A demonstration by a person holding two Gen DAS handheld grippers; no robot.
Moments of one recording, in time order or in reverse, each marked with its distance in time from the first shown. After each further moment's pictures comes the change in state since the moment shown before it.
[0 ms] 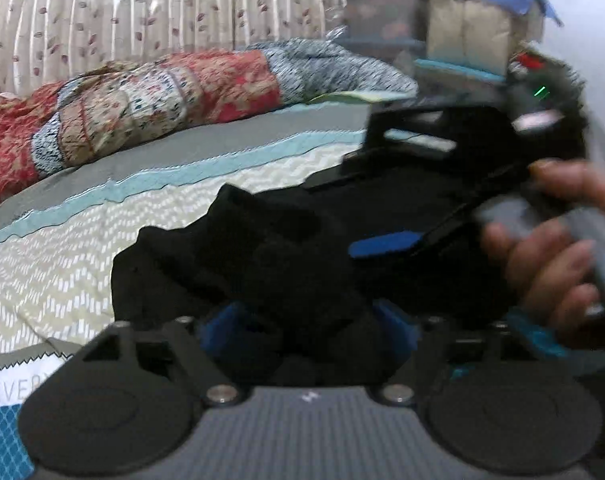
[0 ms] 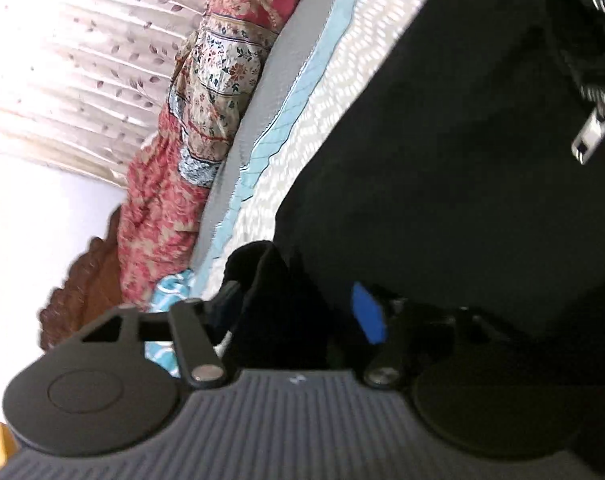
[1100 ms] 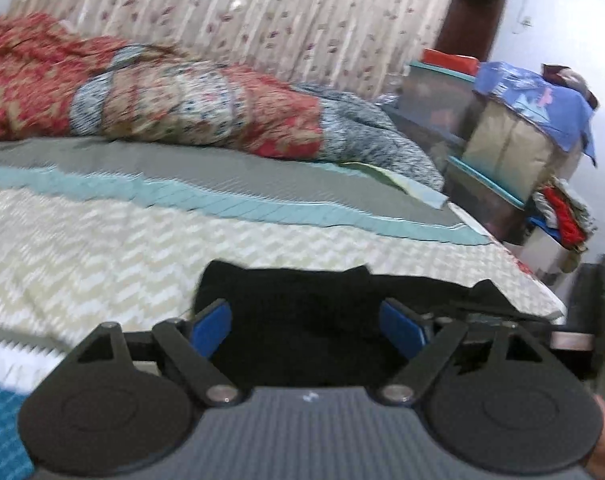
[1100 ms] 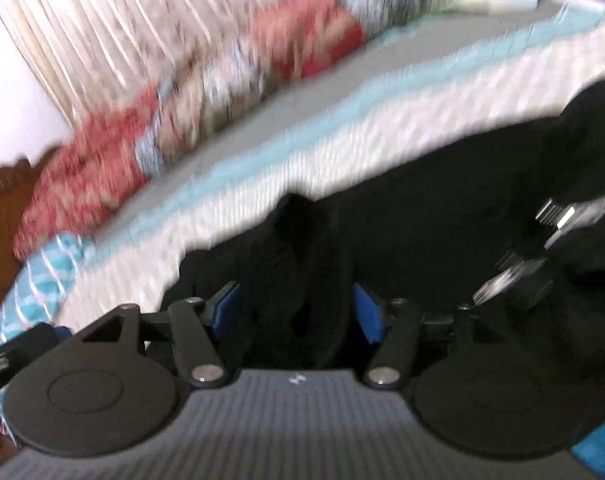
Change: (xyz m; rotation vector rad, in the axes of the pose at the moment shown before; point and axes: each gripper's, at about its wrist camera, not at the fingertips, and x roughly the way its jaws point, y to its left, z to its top) left arm -0.018 0.057 0.045 -0.342 -0.110 -0.070; right arm -0.103 -0.007 0.024 -0.539 -0.282 -0.289
